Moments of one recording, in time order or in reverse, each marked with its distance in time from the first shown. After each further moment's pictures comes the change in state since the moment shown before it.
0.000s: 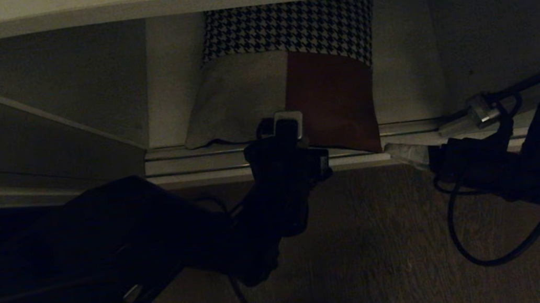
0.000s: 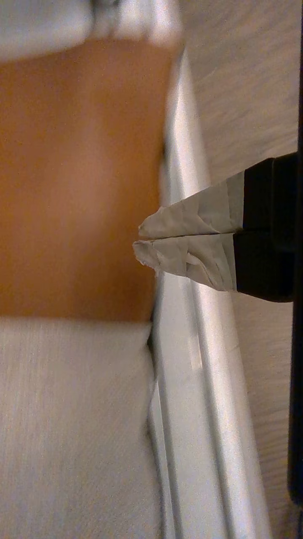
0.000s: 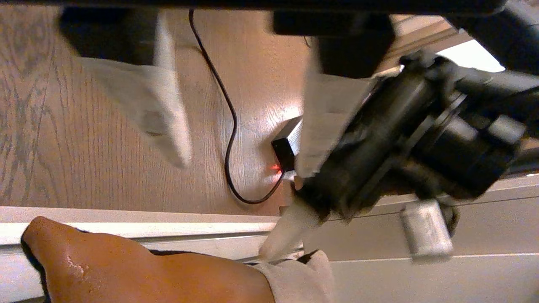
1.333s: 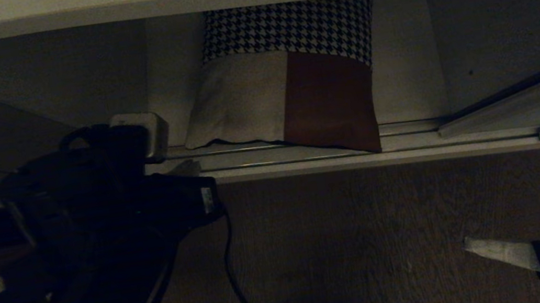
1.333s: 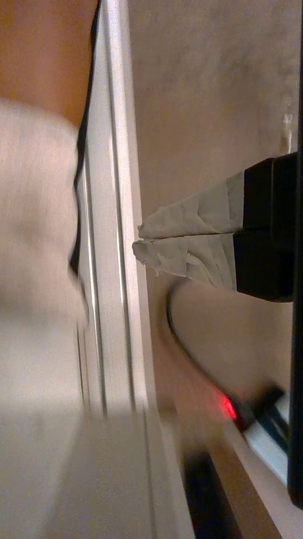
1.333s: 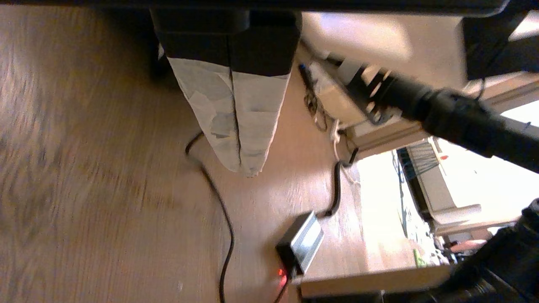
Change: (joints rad) left arm 0.044 -0.732 0.616 0.278 0.186 -0.008; right arm 0.034 -0.625 0.369 0.548 -0.005 -0.235
